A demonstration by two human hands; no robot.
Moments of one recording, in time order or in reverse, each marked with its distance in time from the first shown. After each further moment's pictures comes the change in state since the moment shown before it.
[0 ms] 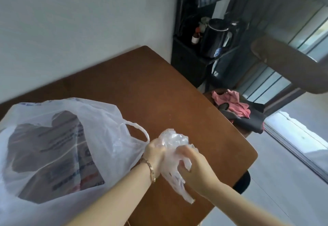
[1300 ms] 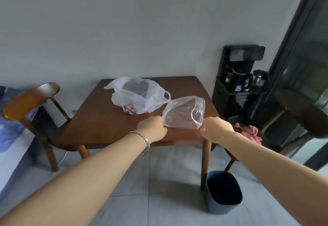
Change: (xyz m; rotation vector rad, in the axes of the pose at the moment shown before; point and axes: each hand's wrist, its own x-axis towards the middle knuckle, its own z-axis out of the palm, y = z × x) left_hand -0.447 -0.152 0.167 0.930 0.662 0.320; right_hand -0.314 0.047 -0.208 -0.852 -0.061 -0.397
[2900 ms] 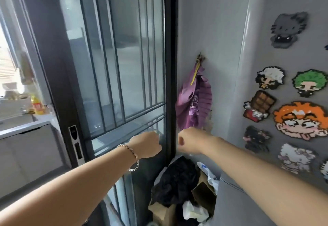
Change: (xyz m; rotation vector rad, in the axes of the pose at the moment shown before) left_hand -0.943 0.928 0.271 0.302 -0.337 2.519; right_hand -1.143 0.507 -0.135 0.061 0.189 2.131
